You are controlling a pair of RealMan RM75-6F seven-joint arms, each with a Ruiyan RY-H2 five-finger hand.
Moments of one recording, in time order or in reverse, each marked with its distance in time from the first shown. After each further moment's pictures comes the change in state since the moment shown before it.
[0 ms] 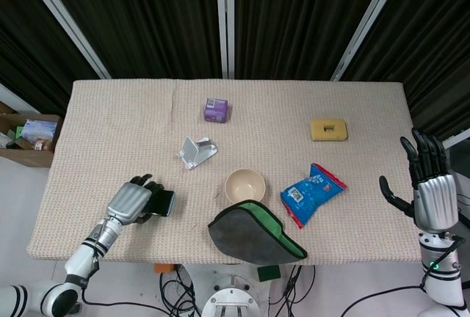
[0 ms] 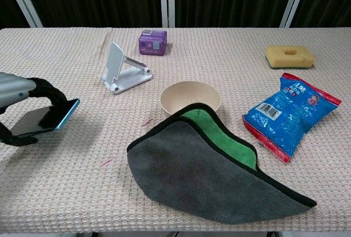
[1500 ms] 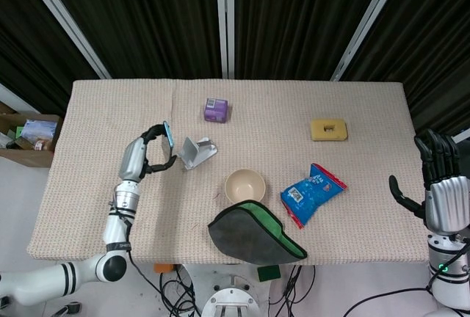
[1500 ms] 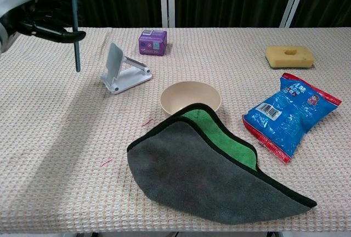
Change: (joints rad) left arm -0.021 -0.302 -0.416 0.108 -0.218 0.171 -0.462; right arm -0.023 0.031 0.010 -0.017 0.014 0.022 0.031
